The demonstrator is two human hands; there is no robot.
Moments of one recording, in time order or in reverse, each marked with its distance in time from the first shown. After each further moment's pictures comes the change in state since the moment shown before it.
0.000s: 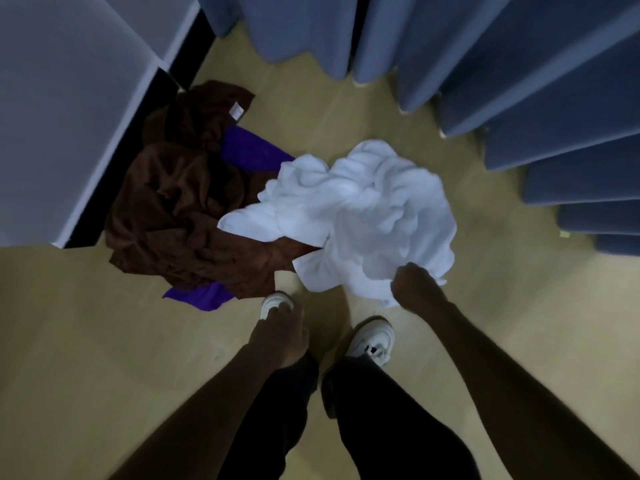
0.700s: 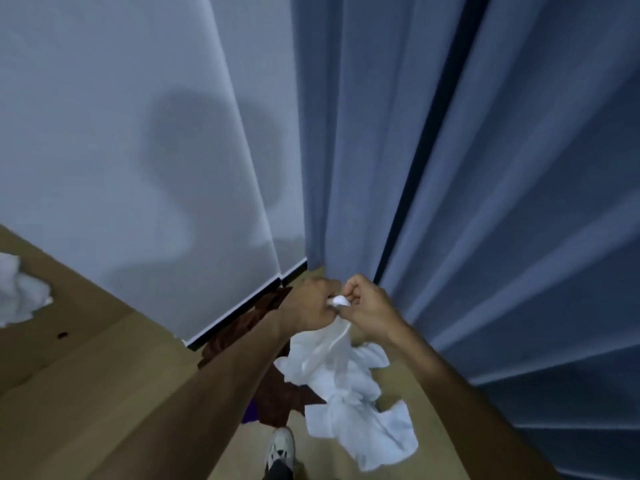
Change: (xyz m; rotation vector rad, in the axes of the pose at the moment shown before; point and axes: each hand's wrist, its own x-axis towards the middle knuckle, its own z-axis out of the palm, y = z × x) left_hand -0.427 0.102 -0.321 -0.223 0.902 0.303; right_hand -0.363 -0.180 -0.425 0.635 0.380 -0.493
